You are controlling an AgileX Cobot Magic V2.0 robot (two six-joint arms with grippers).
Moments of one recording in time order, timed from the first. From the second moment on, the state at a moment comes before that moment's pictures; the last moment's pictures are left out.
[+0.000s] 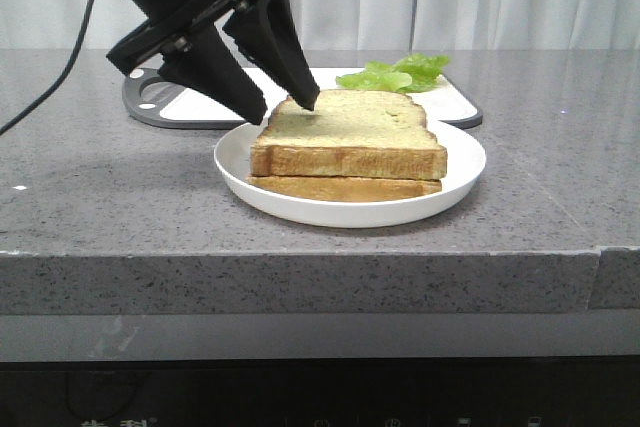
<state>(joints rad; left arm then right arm) -0.49 1.73 -1.34 -0.65 0.86 0.19 0.04 0.59 -0.61 -0.01 0.55 0.09</state>
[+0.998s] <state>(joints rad) -0.49 1.68 -1.35 -0.64 0.89 0.21 0.04 0.59 -0.61 -0.02 0.56 0.09</state>
